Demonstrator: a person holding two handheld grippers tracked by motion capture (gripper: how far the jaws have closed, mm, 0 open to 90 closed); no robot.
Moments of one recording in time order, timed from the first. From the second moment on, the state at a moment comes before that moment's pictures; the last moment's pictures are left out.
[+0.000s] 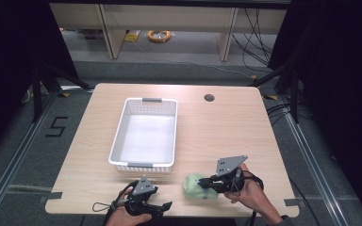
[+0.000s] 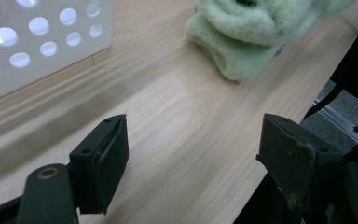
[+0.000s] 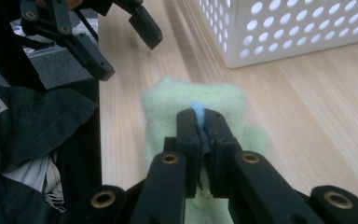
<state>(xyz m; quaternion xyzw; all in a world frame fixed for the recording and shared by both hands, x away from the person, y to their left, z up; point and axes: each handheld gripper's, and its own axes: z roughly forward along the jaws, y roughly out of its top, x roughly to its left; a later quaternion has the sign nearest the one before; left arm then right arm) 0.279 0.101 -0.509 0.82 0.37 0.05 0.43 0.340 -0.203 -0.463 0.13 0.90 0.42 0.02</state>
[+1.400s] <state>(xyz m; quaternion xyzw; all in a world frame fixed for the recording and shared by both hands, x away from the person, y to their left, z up) 0.294 0.024 -0.484 0.85 0.27 0.06 0.44 0.305 -0.240 -0.477 0.29 0.90 0.32 0.08</state>
